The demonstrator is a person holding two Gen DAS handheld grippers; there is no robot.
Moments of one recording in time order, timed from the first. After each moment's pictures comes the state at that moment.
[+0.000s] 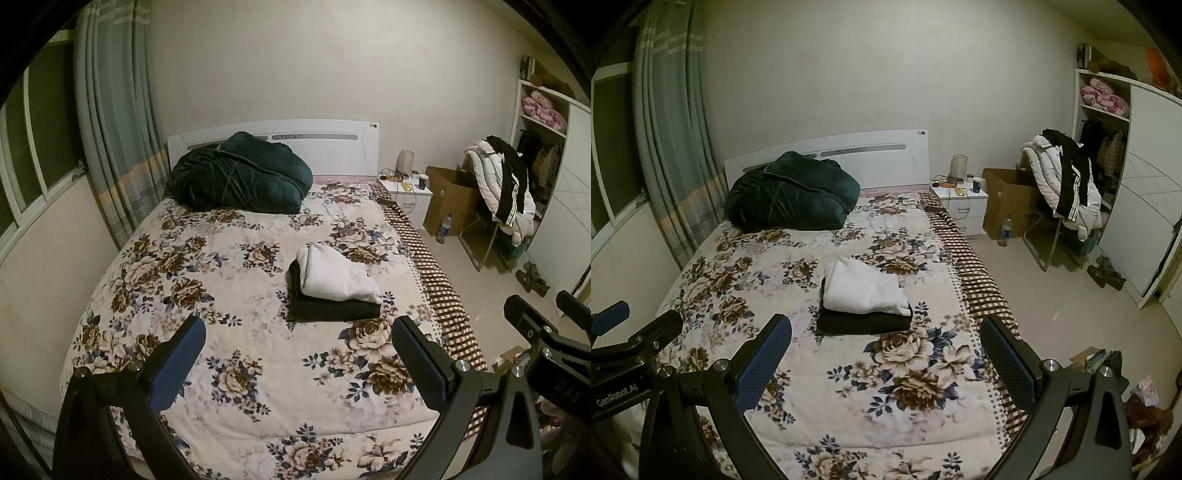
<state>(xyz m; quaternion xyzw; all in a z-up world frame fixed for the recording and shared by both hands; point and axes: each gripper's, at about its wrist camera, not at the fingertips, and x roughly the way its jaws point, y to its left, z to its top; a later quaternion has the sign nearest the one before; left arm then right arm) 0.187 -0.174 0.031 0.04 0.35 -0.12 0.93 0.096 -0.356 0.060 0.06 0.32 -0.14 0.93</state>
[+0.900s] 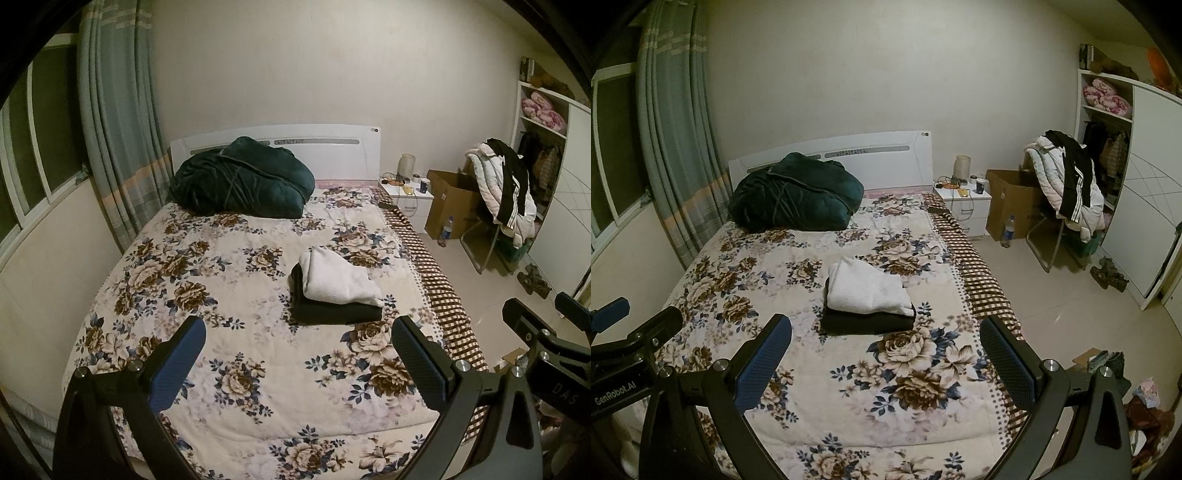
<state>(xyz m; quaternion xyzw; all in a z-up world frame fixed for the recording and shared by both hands) 0.191 -0.172 0.036 0.04 0.35 -0.11 0.93 0.099 -0.355 0.059 0.06 0.32 -0.14 0.93</state>
